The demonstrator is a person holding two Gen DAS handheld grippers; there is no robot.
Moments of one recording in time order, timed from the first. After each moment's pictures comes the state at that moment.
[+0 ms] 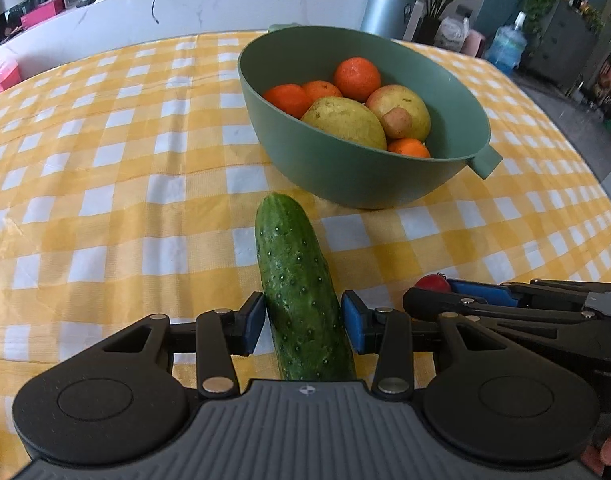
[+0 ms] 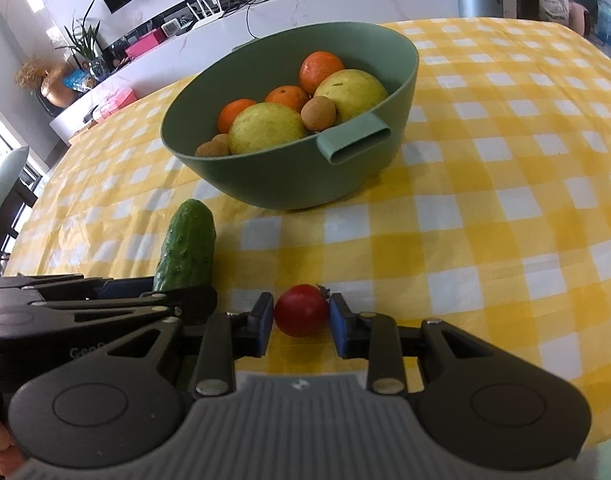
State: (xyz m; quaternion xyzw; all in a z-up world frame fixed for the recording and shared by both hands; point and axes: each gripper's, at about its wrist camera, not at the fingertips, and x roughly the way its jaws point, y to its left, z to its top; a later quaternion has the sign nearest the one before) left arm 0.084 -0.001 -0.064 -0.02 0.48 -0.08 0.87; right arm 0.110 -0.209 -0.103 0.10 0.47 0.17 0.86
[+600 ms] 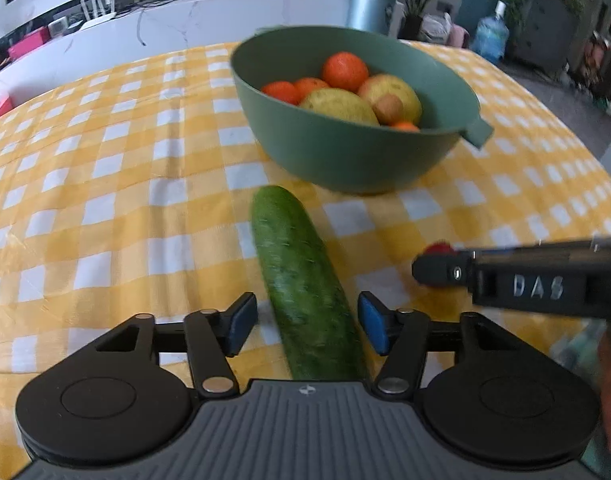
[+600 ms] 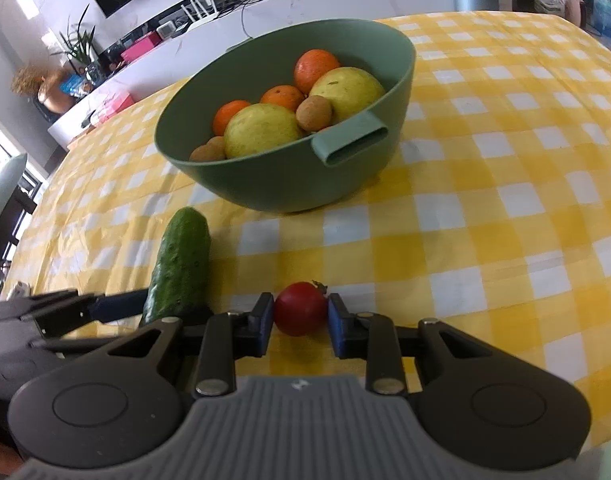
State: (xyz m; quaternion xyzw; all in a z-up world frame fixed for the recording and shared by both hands) left arm 0.072 -0.003 -0.073 0.02 0.46 -0.10 0.88; right arm 0.115 -0.212 -0.104 0.12 0.47 0.17 0.86
